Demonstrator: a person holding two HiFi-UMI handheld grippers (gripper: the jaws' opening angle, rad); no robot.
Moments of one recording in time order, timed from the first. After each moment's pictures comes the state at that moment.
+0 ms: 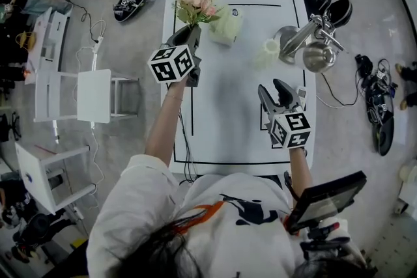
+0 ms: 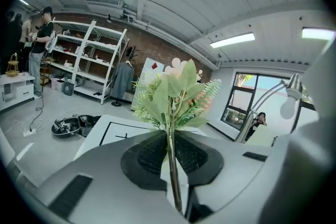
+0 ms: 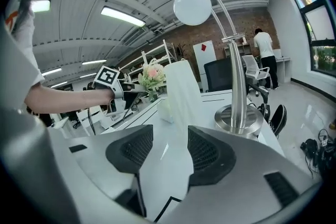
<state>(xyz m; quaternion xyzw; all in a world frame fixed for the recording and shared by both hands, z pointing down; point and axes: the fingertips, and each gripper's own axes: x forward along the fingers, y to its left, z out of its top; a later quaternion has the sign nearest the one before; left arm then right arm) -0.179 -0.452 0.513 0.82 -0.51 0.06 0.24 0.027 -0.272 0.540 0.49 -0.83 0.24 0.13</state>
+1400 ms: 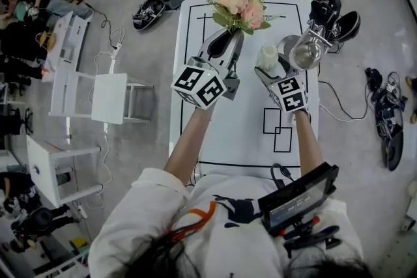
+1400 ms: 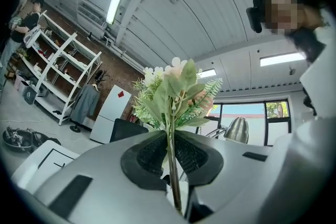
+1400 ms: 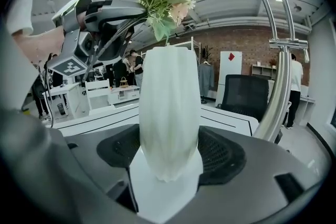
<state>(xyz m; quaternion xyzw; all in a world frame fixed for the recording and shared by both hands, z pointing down) -0.067 -0.362 0.343 0.90 -0.39 -0.13 0.13 0.012 -0.346 0.537 0.42 -0.87 0.09 0.23</state>
